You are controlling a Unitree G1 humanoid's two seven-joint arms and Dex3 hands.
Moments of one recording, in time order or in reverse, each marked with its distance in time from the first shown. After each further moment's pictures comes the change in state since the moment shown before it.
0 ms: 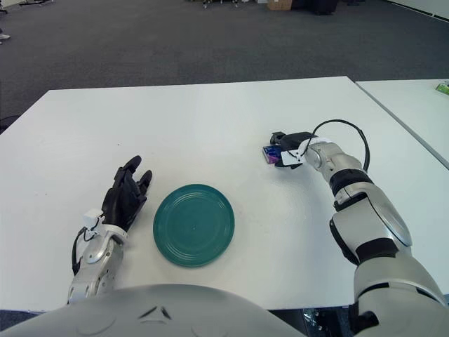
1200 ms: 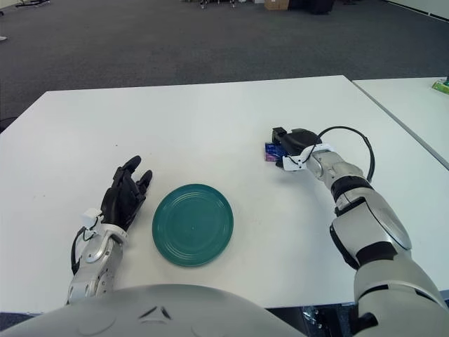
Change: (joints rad) left arm -0.008 -0.010 0.014 0.016 -0.004 0.000 -0.005; right arm 0.009 0.002 0.058 0.052 -0.015 -0.048 -0.296
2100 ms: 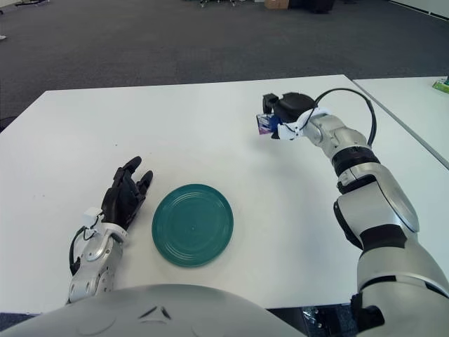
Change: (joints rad) left arm -0.019 -0.002 0.018 0.037 -0.005 -0.007 -0.011; right arm -0.138 -0.041 -0.122 -0.225 0.041 -0.048 0.110
